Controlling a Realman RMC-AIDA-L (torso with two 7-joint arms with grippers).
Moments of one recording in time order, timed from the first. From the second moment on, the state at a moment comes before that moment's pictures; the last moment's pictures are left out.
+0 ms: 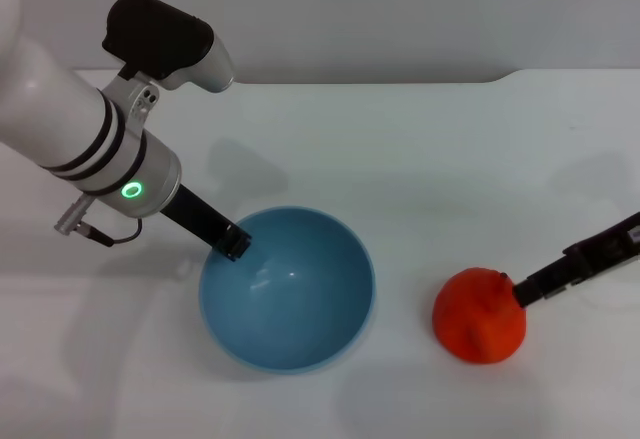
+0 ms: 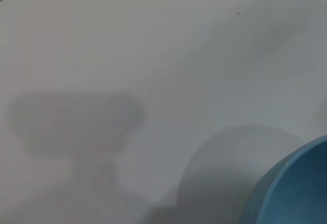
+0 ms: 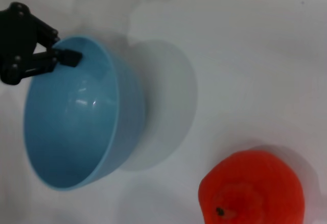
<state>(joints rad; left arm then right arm) -0.66 -2.07 1.48 1.17 2.53 1.40 -2.67 0.73 2.04 -0.78 -0.98 -2.62 -1.84 2.45</state>
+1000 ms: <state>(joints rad) -0.67 -2.07 1.51 1.18 2.53 1.40 -2.67 0.71 2.07 -0.98 -0.88 -2.57 -1.56 2.39</state>
